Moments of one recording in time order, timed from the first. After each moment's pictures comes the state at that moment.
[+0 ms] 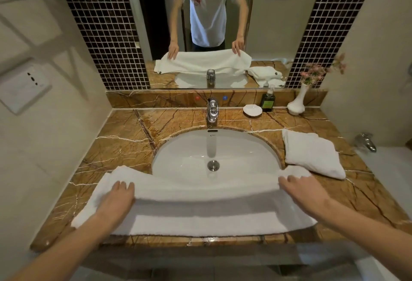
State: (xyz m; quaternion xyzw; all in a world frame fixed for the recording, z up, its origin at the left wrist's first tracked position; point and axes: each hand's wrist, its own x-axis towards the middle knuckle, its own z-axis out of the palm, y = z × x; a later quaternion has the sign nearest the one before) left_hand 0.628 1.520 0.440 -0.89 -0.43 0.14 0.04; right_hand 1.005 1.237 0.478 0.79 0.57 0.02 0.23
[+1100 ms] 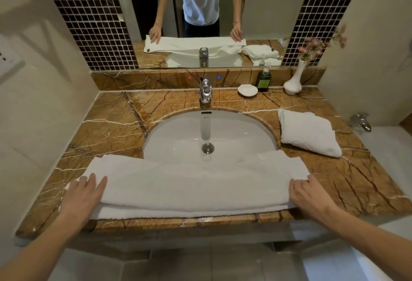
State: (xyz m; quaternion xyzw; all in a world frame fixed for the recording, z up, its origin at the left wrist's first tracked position) left_hand 0.569 1.541 0.398 -0.86 -0.39 0.24 0.24; right_hand 0.998 1.190 0.425 0.72 0.56 0.03 0.40
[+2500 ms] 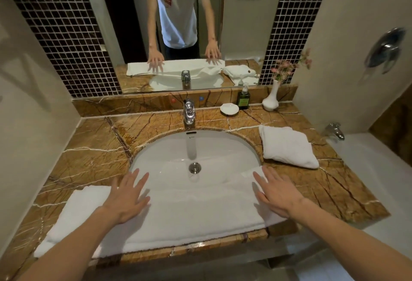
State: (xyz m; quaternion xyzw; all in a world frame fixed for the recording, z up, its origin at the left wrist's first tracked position) left_hand 0.690 1.533 0.421 -0.93 -0.32 0.14 -0.05; right_hand 0.997 1.235 0.458 0.85 0.49 -0.13 0.15
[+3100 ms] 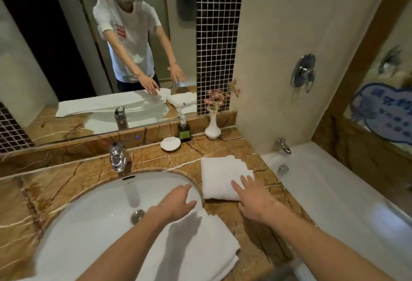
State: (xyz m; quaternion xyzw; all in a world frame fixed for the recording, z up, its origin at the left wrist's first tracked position) left_hand 1.012 1.397 0.472 -0.95 -0.21 0.11 -0.22; right_hand 1.142 1.190 0.487 0.89 0.42 -0.12 0.12
